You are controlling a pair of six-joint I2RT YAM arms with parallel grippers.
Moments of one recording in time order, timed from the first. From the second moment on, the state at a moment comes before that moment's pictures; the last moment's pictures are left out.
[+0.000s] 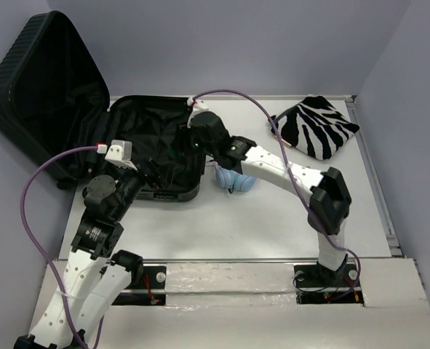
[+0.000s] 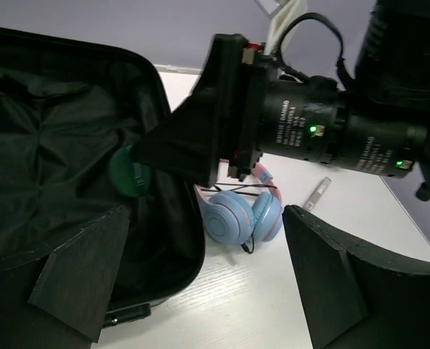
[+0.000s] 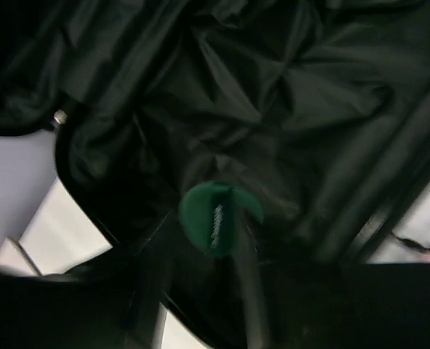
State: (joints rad) left arm -0.35 0.55 0.71 -0.18 0.11 -0.39; right arm 0.91 1.89 1.71 -0.21 0.13 0.49
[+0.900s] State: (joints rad) left arm -0.35 0.57 0.72 -0.22 0.08 -0.39; right arm 0.30 1.44 0.88 -0.30 0.38 0.59
